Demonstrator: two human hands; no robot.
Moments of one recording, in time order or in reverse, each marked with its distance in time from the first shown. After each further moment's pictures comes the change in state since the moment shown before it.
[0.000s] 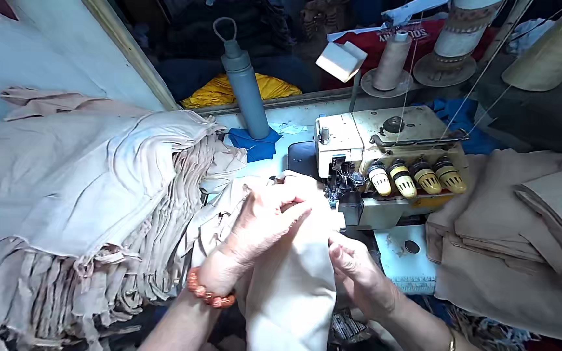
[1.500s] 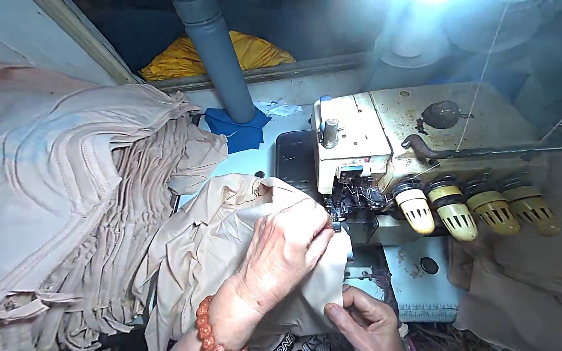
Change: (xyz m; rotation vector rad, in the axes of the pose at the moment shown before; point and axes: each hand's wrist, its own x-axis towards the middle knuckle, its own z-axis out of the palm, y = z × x) left_hand 0.023 -0.041 0.065 0.300 -0.055 0.084; right_hand -0.033 0.061 -0.012 -0.215 0.354 -0.139
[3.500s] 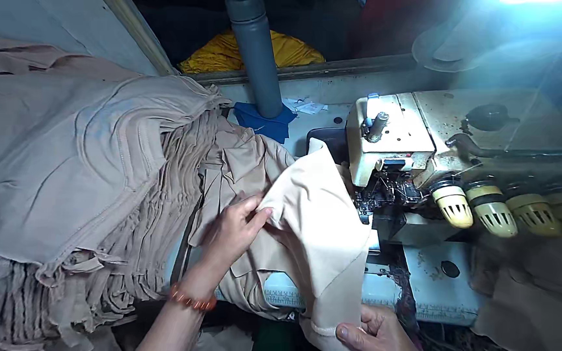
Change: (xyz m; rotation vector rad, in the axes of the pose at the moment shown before) left_hand -0.076 -0.076 -0.037 -0.321 0.087 -0.531; right_hand -0.016 -0.017 -0.012 0.111 -0.345 0.470
